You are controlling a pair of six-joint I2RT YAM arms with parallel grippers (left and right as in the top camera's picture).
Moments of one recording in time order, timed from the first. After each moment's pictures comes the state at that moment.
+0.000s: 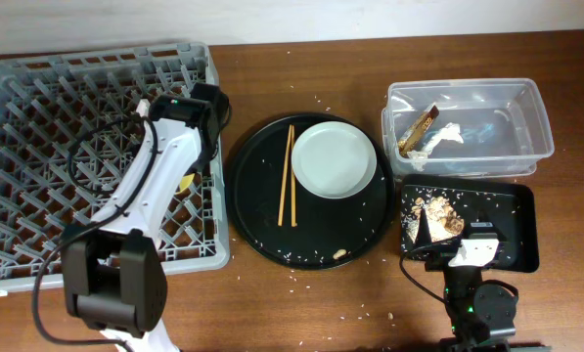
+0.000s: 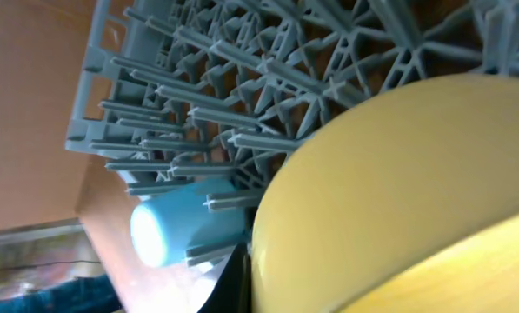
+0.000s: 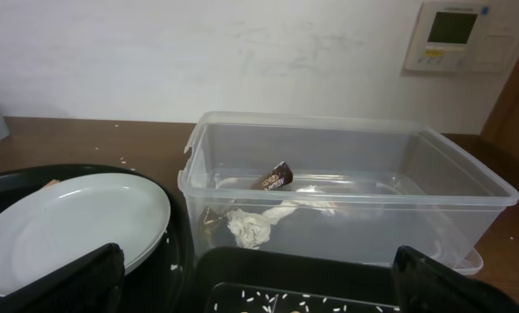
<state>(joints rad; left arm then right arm) -0.26 1.90 1.60 -1.41 -0.83 -0.70 0.05 0.01 0.02 -0.07 0.10 -0.04</state>
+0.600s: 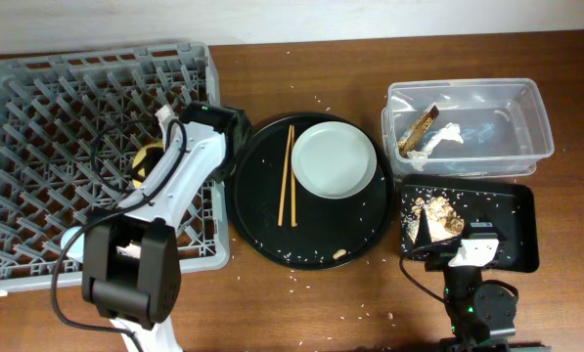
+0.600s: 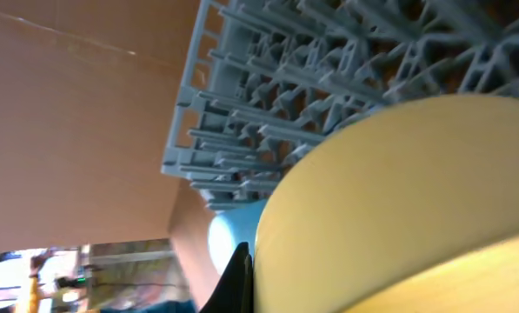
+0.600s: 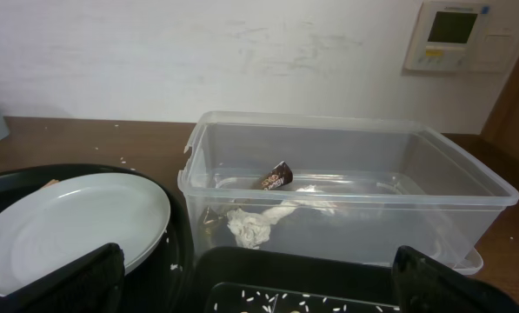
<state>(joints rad) -0.33 1.96 1.56 -1.53 -1.06 -0.81 0.05 0.01 0.02 -0.07 0.10 -0.04</state>
